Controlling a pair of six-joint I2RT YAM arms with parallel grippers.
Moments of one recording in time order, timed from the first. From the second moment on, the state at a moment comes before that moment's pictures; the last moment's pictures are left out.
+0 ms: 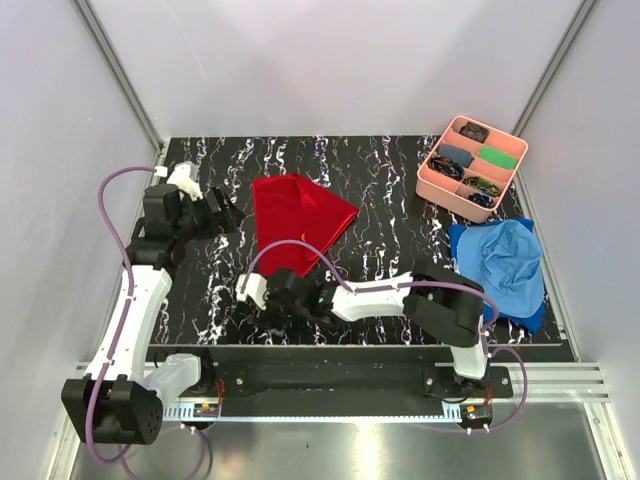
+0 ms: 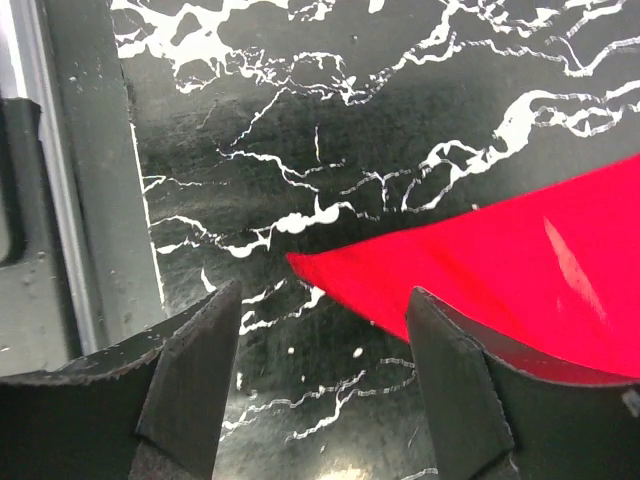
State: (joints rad) left arm -0.02 1.02 0.94 -0.46 0.26 -0.32; right arm 1.22 1.93 1.14 0.16 -0.09 -0.13
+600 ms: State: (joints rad) left arm -0.02 1.02 0.94 -0.46 0.26 -0.32; right arm 1.24 2.02 1.24 0.08 -0.06 -0.30
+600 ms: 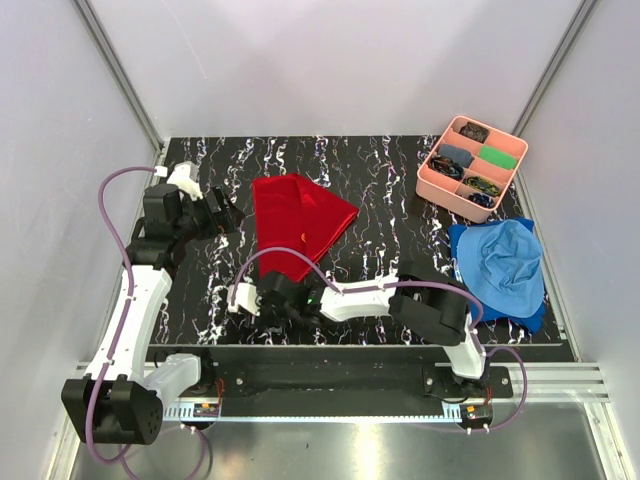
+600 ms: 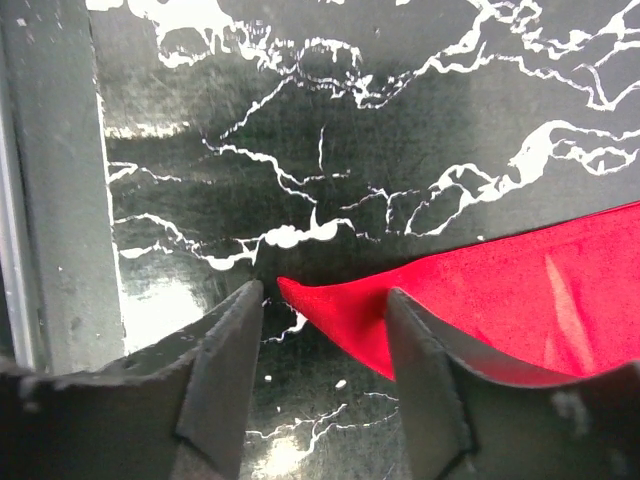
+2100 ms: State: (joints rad) left arm -0.02 1.02 0.94 -0.46 0.26 -0.32; right arm 1.23 1.98 1.25 0.08 -0.05 -0.05
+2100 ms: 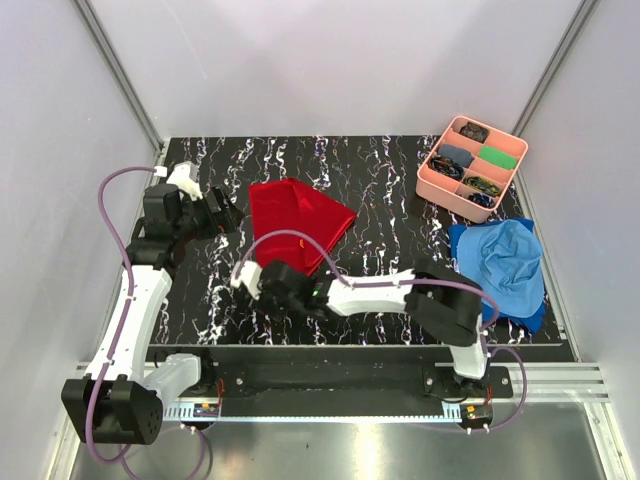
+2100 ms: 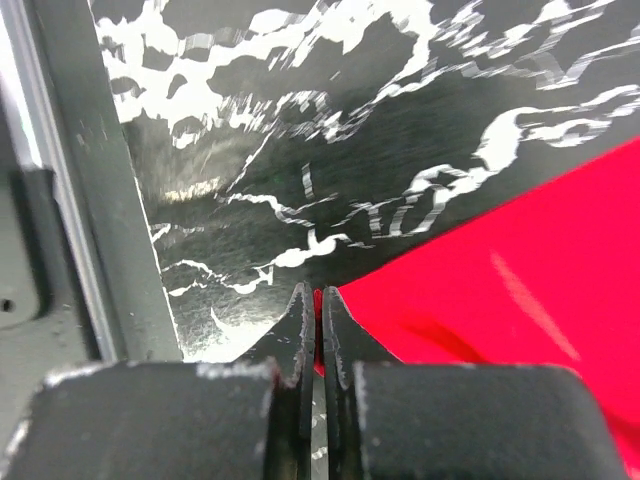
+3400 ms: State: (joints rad) left arm -0.02 1.02 0.94 -0.46 0.25 -0.32; right arm 0.69 1.64 1.10 0.16 -0.11 0.18
